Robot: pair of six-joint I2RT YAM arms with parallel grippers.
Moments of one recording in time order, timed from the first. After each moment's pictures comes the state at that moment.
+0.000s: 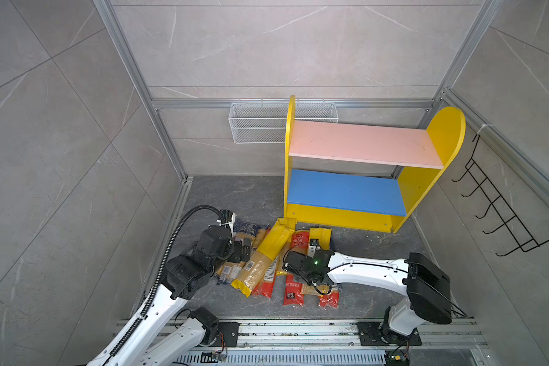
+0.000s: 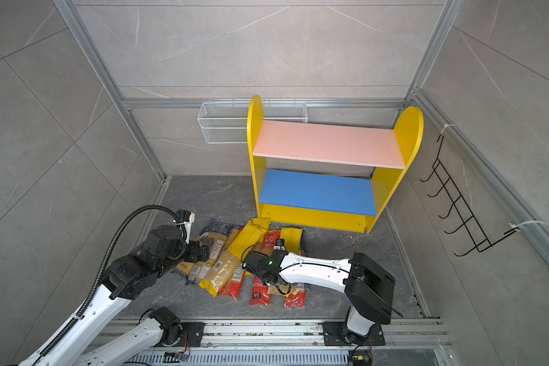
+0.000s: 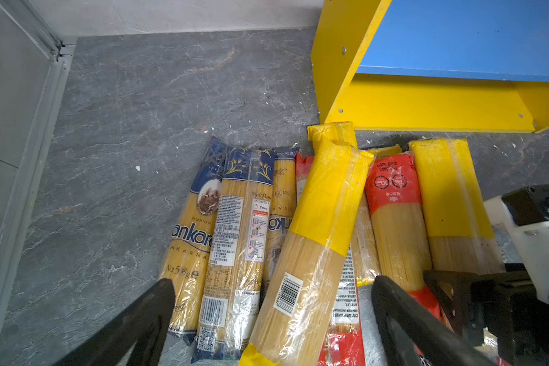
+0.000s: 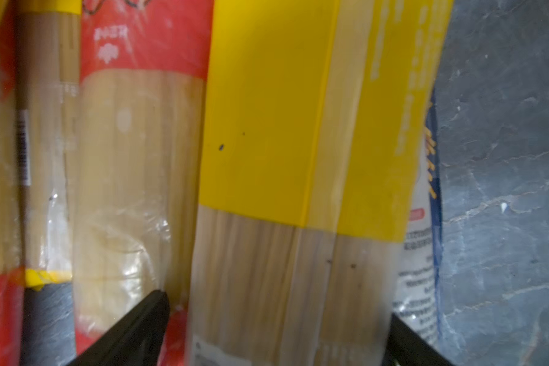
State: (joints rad) left arm -0.62 0.79 0.97 -0.88 -0.24 -0.31; right arm 1.12 1.66 1.10 -0.90 0.40 1.18
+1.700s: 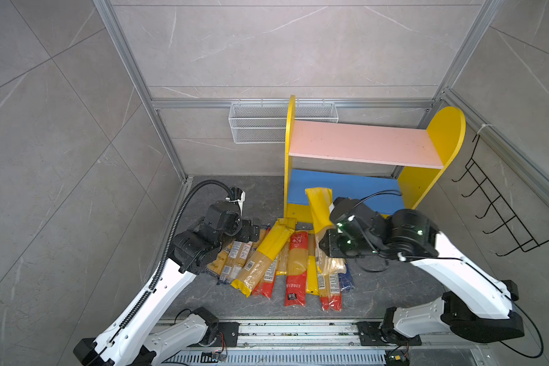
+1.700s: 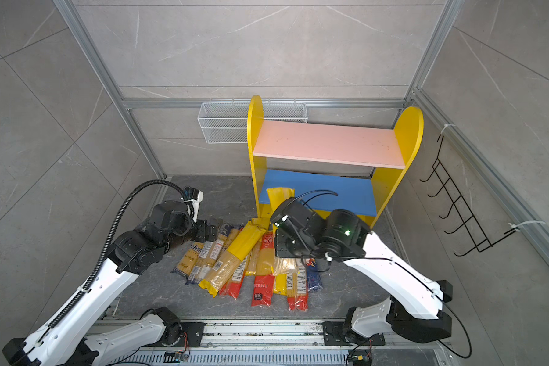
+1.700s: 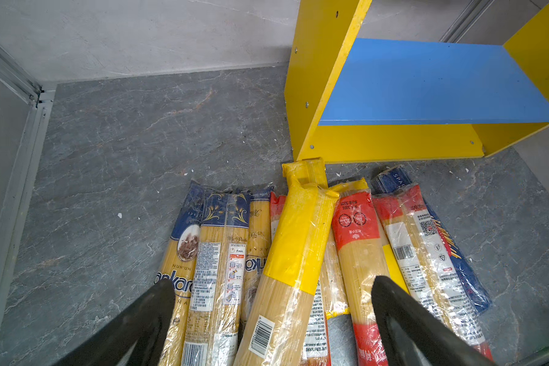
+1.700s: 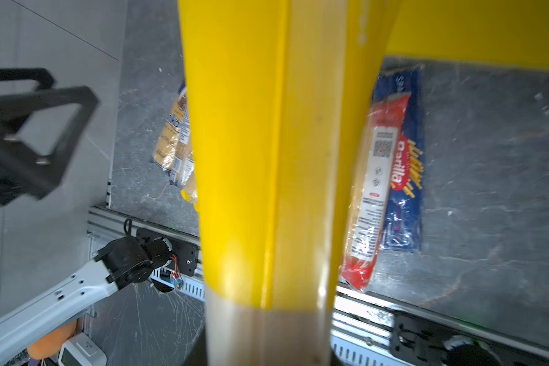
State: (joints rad) left arm -0.62 1.02 1.25 -0.88 -0.19 -0.28; right arm 1.06 1.41 2.02 -1.55 0.19 0.91
